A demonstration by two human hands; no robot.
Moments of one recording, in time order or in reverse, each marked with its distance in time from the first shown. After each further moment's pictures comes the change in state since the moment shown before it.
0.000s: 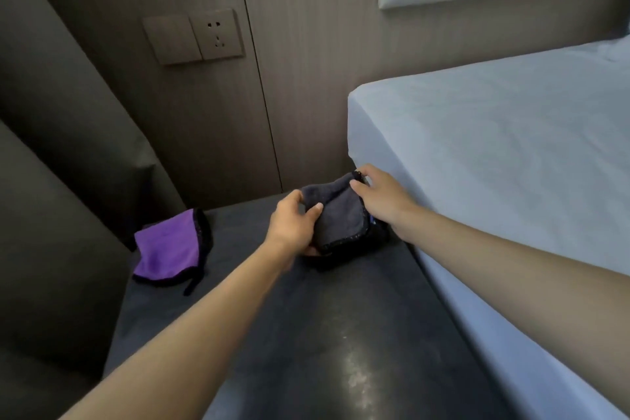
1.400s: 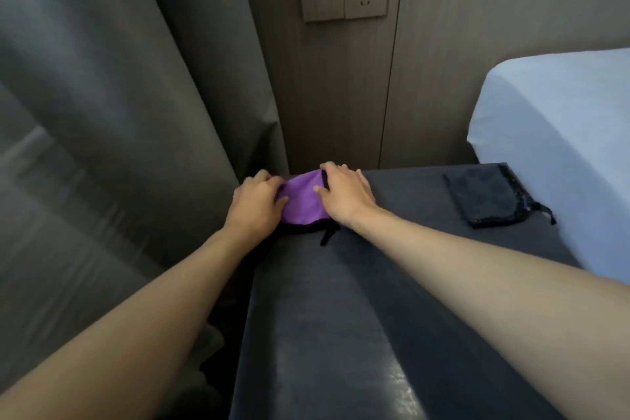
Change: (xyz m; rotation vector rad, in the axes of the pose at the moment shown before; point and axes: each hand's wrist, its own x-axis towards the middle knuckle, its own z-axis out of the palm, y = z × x) left_hand -0.012 -0.098 -0.238 1.023 0.276 0.215; right_hand -0.013 -0.111 0.236 -0.474 -0.253 -0.406
